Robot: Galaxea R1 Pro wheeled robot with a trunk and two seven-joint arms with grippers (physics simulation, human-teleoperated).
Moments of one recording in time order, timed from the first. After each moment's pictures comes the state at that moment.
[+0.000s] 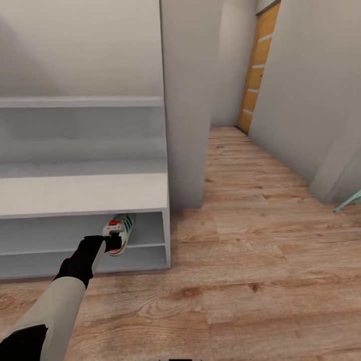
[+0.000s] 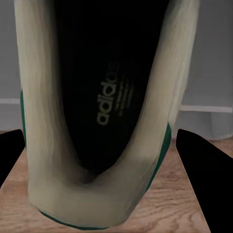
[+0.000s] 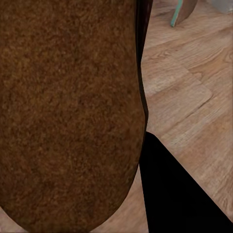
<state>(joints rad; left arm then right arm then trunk) -0.83 0.03 0.19 -0.70 -0.13 0.60 -0.05 -0.03 -0.29 -0.77 -1.04 -0.02 0.00 0.15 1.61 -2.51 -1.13</state>
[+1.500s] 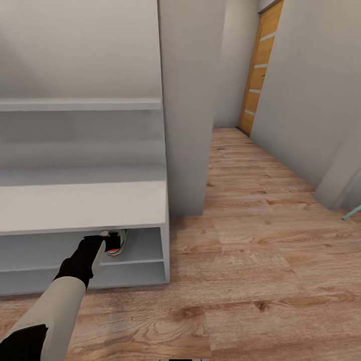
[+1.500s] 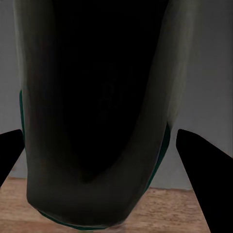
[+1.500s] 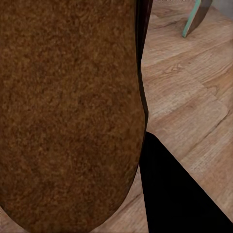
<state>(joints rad) -0.83 0.03 0.20 -0.70 -0.12 0.60 -0.02 -0.03 -0.29 -0.77 -1.04 -0.01 0.00 0.15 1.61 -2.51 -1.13</state>
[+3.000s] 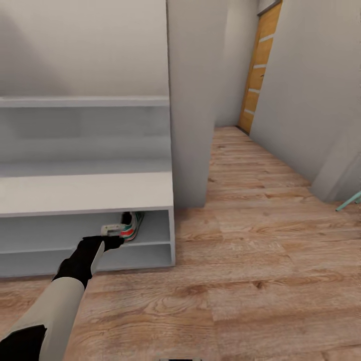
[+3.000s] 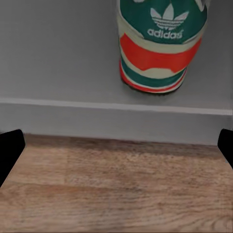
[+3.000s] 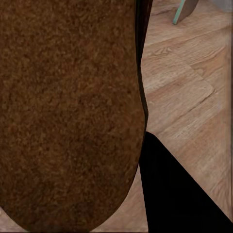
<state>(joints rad) -0.83 0.04 0.20 -0.70 -0.12 0.56 -0.03 -0.03 -0.29 -0.76 -1.03 -0.01 0.00 0.15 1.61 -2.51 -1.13</state>
